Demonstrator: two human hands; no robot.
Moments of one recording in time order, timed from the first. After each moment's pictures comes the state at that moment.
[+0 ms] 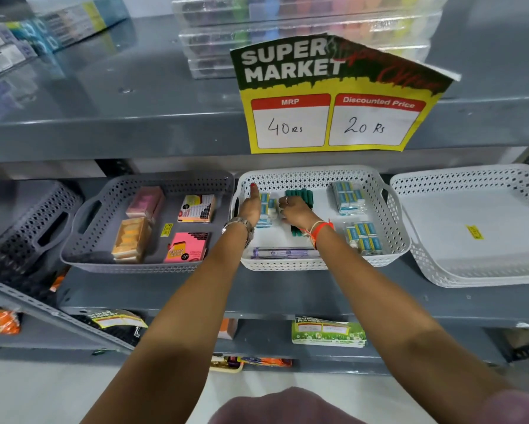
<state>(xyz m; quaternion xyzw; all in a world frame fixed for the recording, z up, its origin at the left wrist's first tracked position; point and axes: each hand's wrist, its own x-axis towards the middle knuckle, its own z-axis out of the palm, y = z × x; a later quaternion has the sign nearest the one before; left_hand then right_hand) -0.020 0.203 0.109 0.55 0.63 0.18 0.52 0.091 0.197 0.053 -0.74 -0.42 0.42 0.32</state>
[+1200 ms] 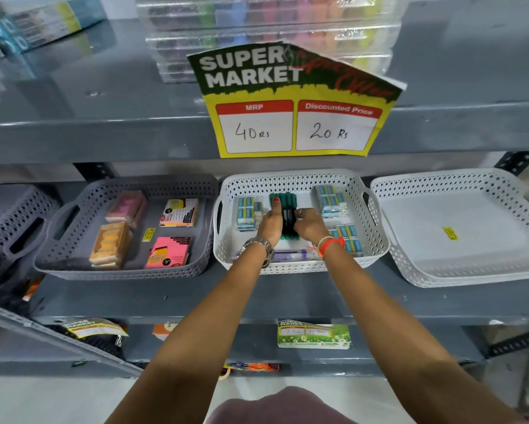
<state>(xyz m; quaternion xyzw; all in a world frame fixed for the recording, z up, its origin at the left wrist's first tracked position) 0.033 0.166 0.080 0.58 0.56 0.19 0.55 0.117 0.137 0.075 -0.80 -0.34 0.36 0.32</state>
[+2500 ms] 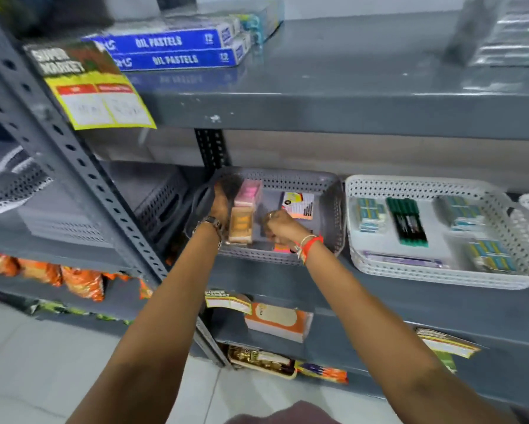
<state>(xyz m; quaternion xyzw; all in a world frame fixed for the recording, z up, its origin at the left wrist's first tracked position) -0.289 0.230 0.156 0.44 0.63 0.35 0.54 -0.169 0.245 0.072 -0.67 -0.50 0.47 0.28</state>
